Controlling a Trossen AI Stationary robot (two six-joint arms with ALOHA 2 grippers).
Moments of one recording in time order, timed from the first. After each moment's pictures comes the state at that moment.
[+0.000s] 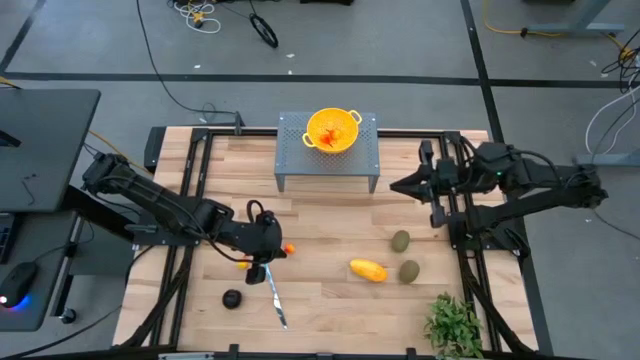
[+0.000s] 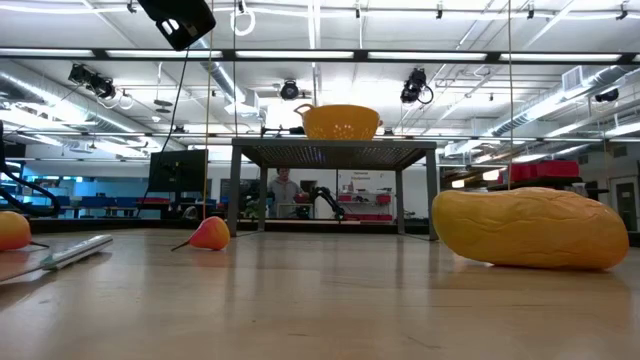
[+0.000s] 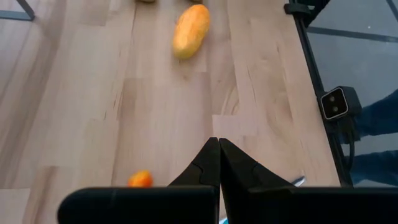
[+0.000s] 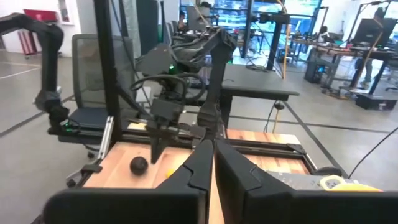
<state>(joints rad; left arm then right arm) -0.40 1.28 1.01 -0.48 -0.16 -0.37 0.09 0.83 1.04 -0.29 0.00 -0.07</state>
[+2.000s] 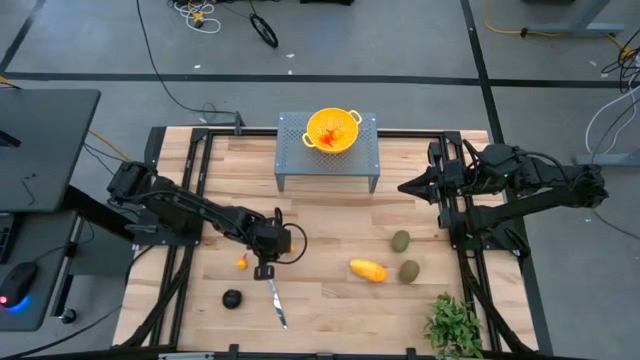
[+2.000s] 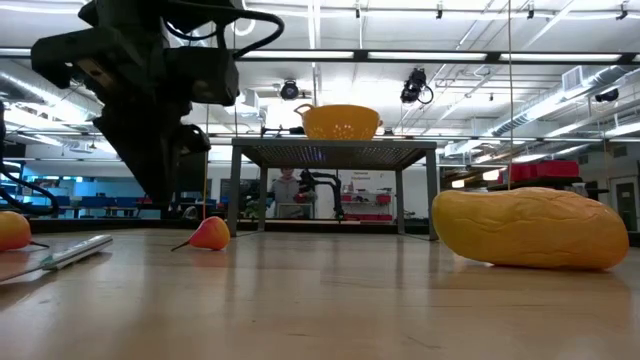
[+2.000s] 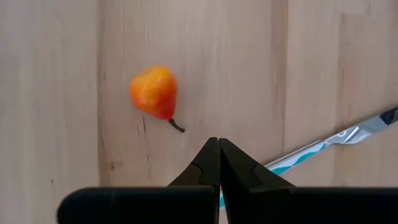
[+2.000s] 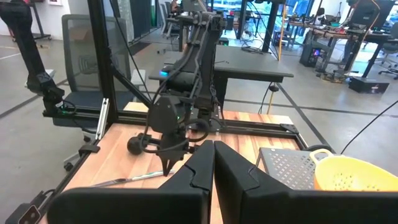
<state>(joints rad) -0.27 1.56 0.88 -0.49 0.05 -0.30 0.11 0.79 1.04 -0.41 0.05 -0.07</state>
